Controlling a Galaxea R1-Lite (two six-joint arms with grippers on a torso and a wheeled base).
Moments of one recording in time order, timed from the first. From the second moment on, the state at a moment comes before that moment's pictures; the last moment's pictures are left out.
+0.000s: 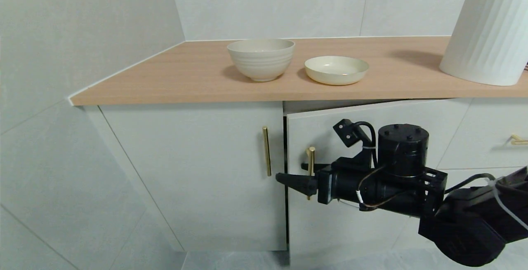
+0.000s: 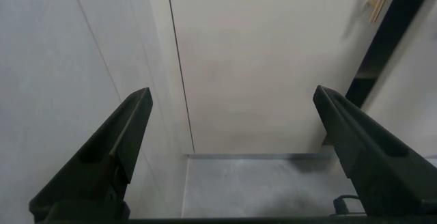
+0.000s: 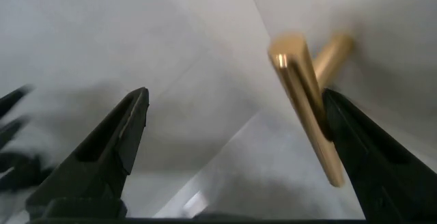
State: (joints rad) left arm 0.00 0.00 0.00 0.00 0.00 0.00; right arm 0.71 1.88 -0.76 -0.98 0.38 0.38
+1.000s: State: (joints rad) left arm 0.00 0.00 -0.01 -0.10 -0.08 0.00; right arm 0.71 1.67 -0.54 -0.94 0.60 0.39
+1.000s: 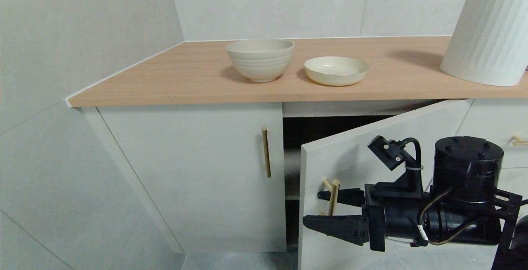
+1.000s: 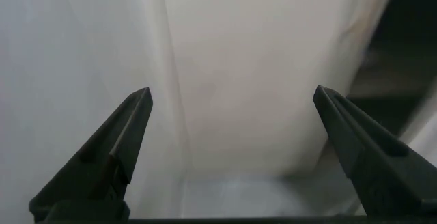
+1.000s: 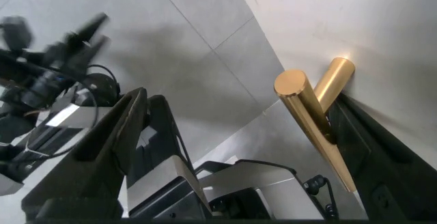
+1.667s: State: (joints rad) left arm 0.00 0.42 -0.43 0.09 -0.65 -0.03; right arm 0.71 1.67 -0.53 -0.94 0.60 0.39
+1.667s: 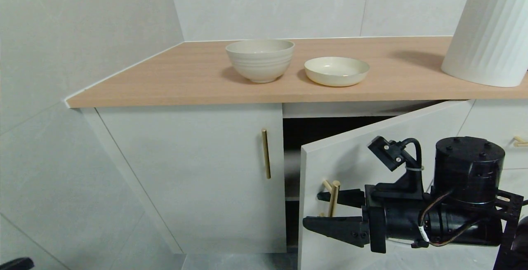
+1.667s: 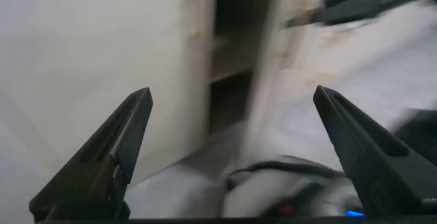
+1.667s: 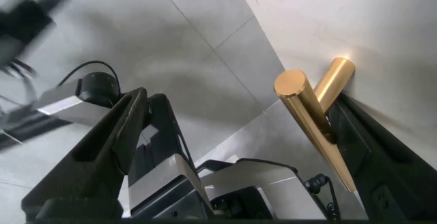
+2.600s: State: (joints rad) left arm -0.18 1.40 -0.58 -0.37 -0.72 -0.07; right arm 0.71 1.68 -0.53 -0.94 0.60 0.38
